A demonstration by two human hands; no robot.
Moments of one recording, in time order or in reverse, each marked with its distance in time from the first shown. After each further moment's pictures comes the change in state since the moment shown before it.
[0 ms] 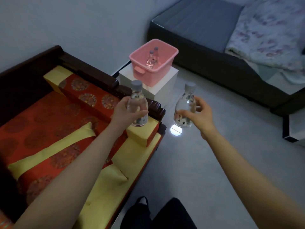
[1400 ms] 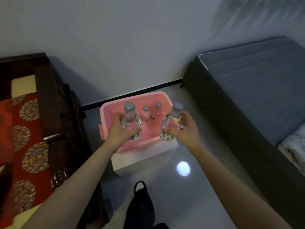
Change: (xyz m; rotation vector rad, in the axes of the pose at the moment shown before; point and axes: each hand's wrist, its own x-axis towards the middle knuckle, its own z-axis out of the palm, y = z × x) left_hand 0.547 0.025 0.210 -0.088 0.577 -0.294; right_hand 0.688 0.009 0.016 -0.090 -0.633 -0.119
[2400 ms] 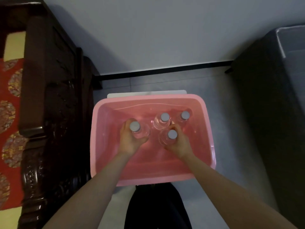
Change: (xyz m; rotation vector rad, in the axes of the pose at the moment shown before) left_hand 0.162 -0.132 0.083 0.108 0.340 -0.234; right_hand 0.208 0.156 0.104 -0.345 -0.444 0.075
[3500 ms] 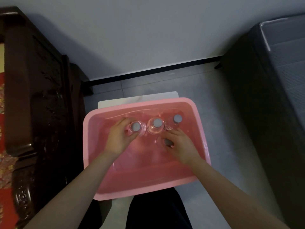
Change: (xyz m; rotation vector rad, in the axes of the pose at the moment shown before) left_hand 0.032 0.025 -0.030 0.193 -0.159 0.455; right_hand -0.007 -0.024 -0.035 -0.409 -0.096 -0.358
